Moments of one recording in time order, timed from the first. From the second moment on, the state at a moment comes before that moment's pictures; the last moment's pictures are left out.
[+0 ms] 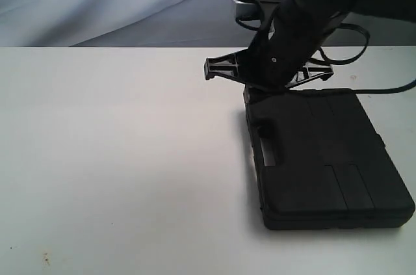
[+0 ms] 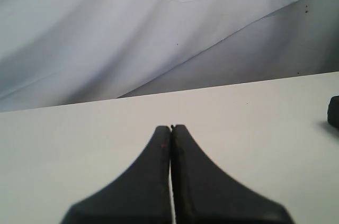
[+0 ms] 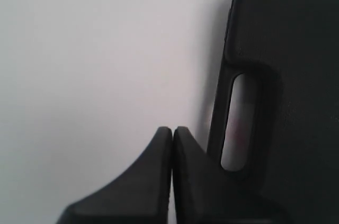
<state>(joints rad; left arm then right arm) -0.19 0.01 0.00 0.08 0.16 -0.02 0.70 1.77 -1.41 -0.01 0.88 0.42</state>
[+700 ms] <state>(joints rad) -0.19 0.01 0.00 0.08 0.16 -0.02 0.57 2.01 -1.50 0.15 1.00 0.33</state>
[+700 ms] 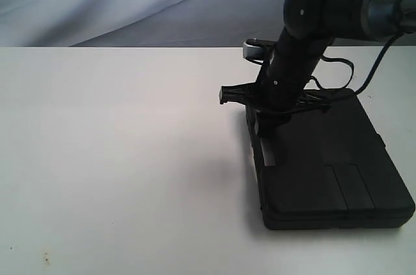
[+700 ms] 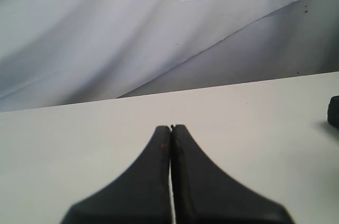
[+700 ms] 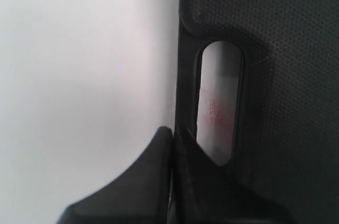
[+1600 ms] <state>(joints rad) -0.19 0.01 0.00 0.08 0.16 -0.02 0.57 2.14 -1.50 0.15 0.95 0.34</state>
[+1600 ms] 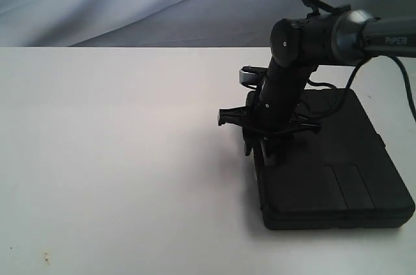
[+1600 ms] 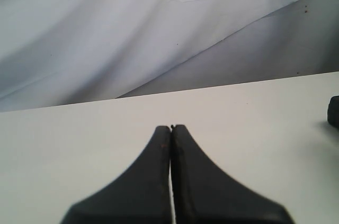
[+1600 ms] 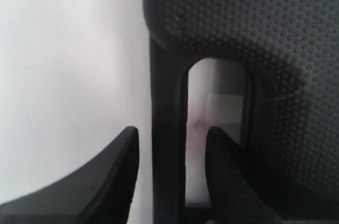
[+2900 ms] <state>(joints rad) -0.19 0.01 0.00 0.08 0.16 -0.02 0.73 2.28 -1.72 0.12 0.89 0.61</state>
